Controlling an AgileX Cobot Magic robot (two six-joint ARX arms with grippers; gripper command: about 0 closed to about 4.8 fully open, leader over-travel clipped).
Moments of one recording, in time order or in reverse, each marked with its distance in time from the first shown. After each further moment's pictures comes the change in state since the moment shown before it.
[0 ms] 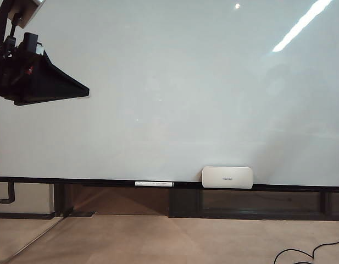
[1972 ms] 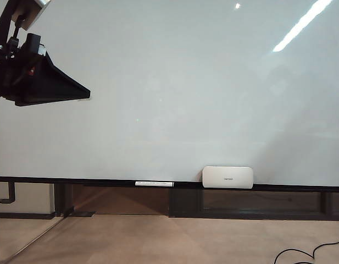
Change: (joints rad) left arm 0.000 0.000 0.022 -0.051 -0.002 0.008; right arm 0.056 0.092 0.250 -0.192 0.057 -0.018
